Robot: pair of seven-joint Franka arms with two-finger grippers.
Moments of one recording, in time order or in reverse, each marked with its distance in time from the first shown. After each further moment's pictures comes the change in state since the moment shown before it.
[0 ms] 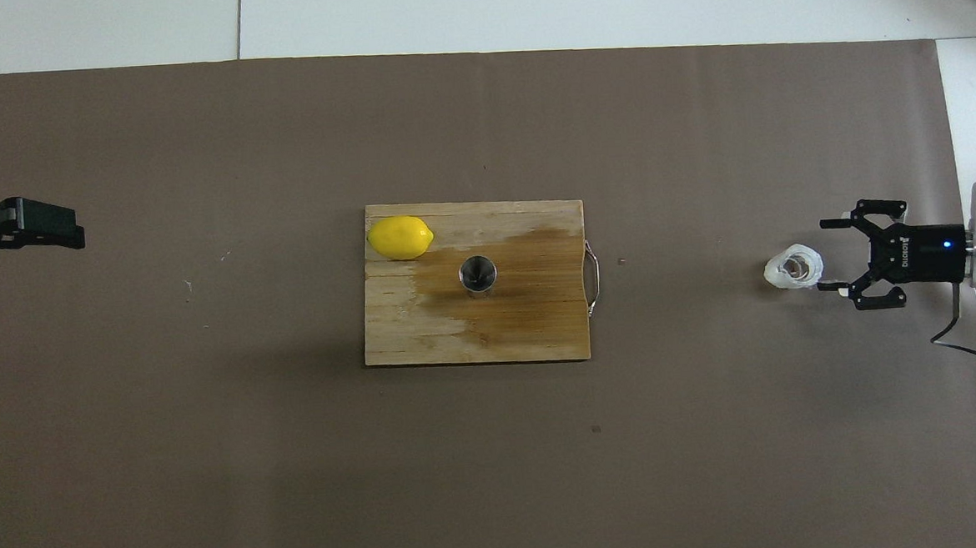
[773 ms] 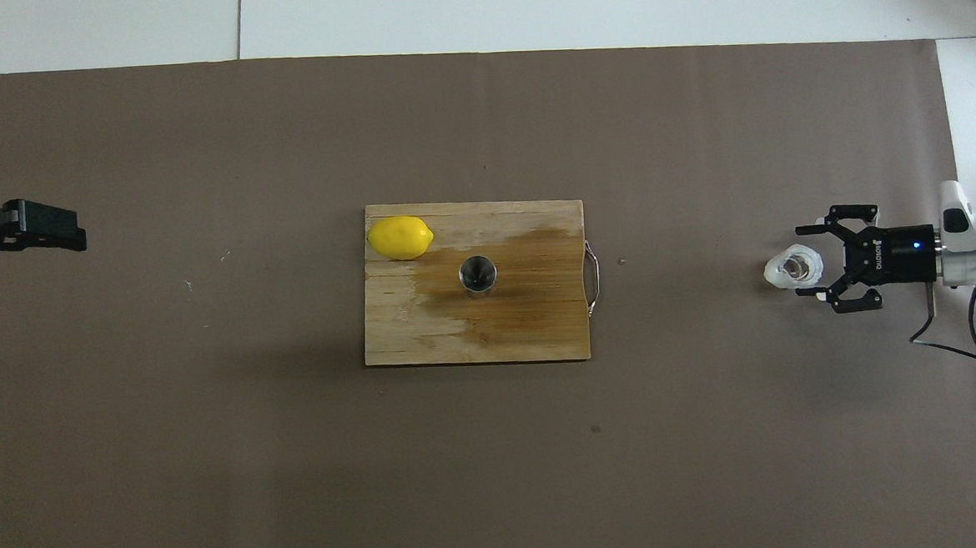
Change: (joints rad) left arm 0.000 0.000 0.000 0.000 0.000 0.000 0.000; right arm 0.020 0.004 0.001 -0.015 -0.009 0.006 0.002
